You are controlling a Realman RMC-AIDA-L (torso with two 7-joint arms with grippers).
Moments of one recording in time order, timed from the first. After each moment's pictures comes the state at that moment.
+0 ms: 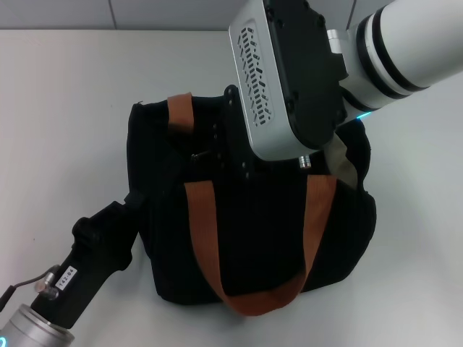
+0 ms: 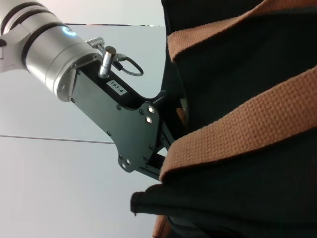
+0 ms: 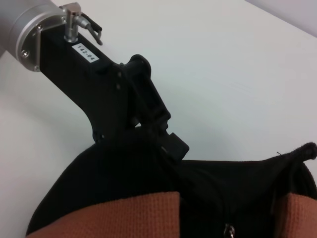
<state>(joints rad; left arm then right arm) -0.13 -2.08 0.03 -0.29 2.01 1.62 1.49 0.72 2.09 -1.72 -1.52 -2.34 -1.37 1.95</state>
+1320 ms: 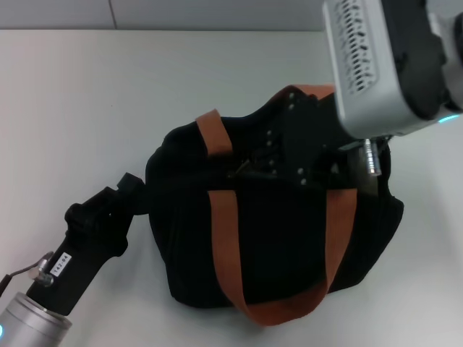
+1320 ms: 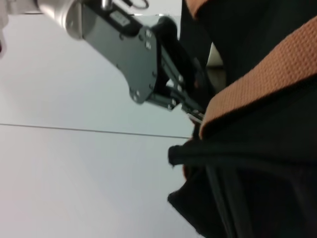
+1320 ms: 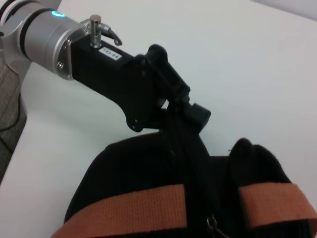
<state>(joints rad) -0.15 -2.08 0.00 -0.29 2.00 1.63 1.47 0.61 2.09 -1.54 -1.66 -2.29 -1.58 1.99</state>
